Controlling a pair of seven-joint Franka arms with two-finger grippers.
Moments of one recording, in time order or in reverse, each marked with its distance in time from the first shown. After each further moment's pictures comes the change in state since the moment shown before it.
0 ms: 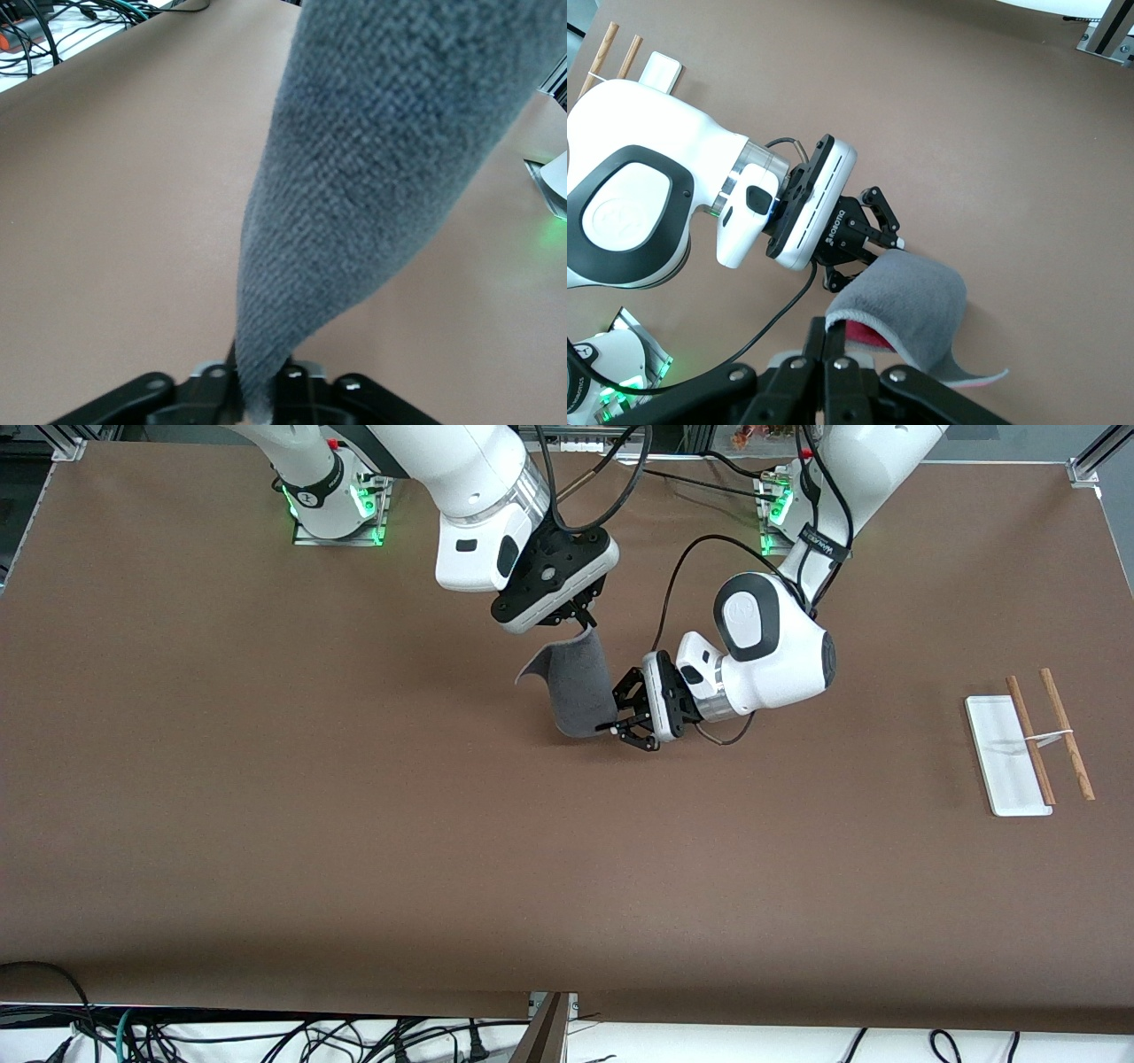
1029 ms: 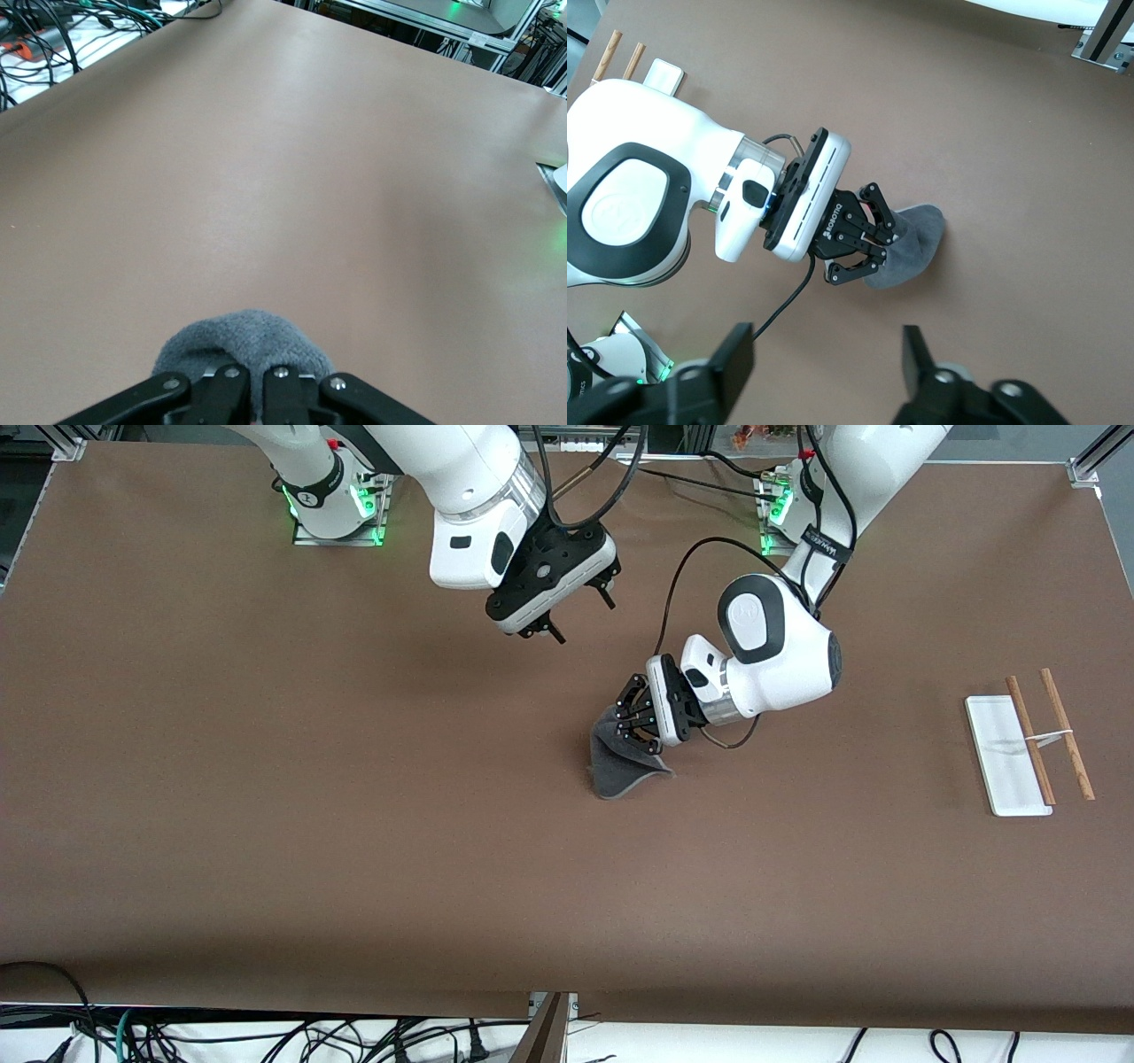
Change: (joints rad) left arm 0.007 -0.004 0.009 0.015 0.003 0.008 0.003; right arm -0.004 -0.002 -0.001 0.009 0.000 -0.001 -0.001
